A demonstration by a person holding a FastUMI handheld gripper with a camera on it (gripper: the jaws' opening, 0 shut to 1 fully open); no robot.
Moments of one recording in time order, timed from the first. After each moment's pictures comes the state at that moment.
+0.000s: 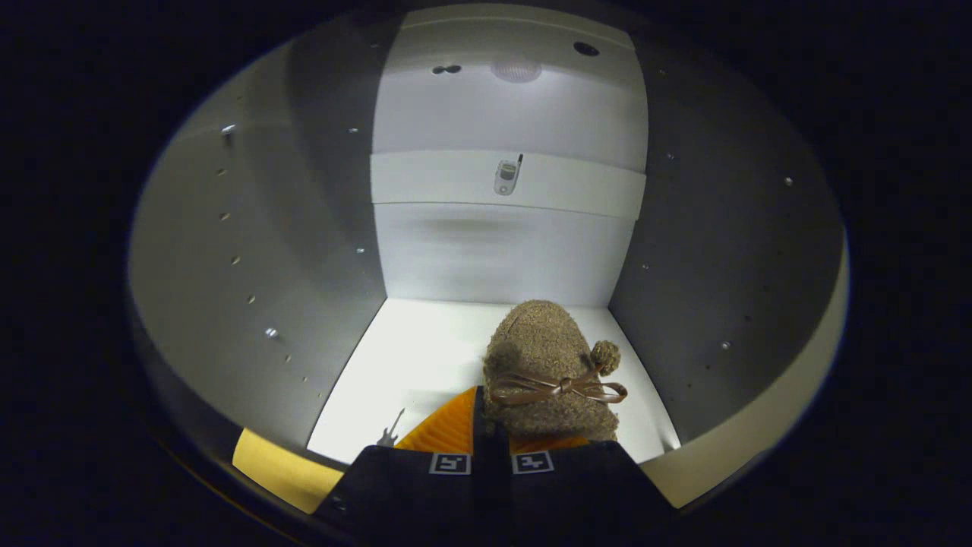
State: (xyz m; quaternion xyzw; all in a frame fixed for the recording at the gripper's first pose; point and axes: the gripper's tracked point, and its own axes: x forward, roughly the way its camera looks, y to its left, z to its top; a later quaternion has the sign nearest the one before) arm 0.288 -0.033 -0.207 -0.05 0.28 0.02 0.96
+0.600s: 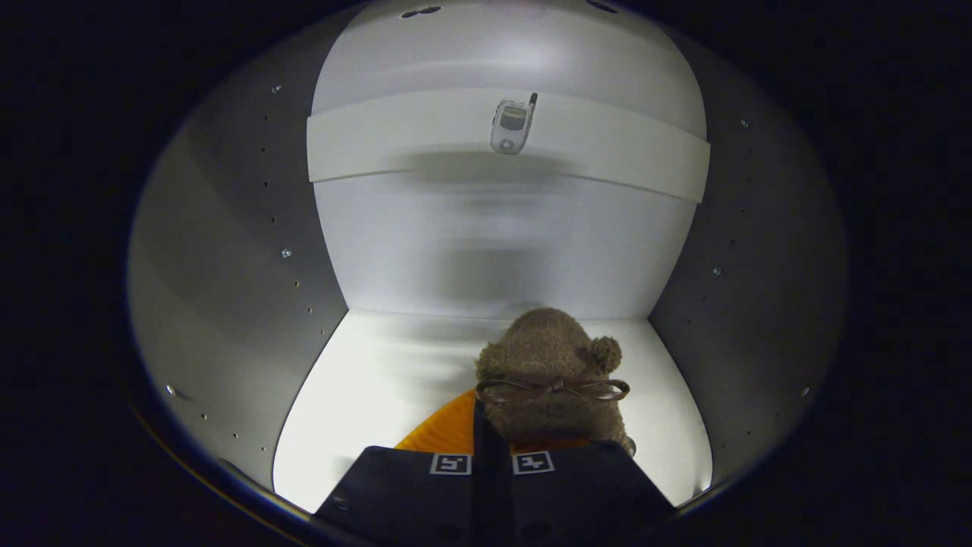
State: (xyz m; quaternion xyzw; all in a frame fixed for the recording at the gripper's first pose) arm 0.367 -0.031 -0.259 -0.06 0.30 0.02 0.95
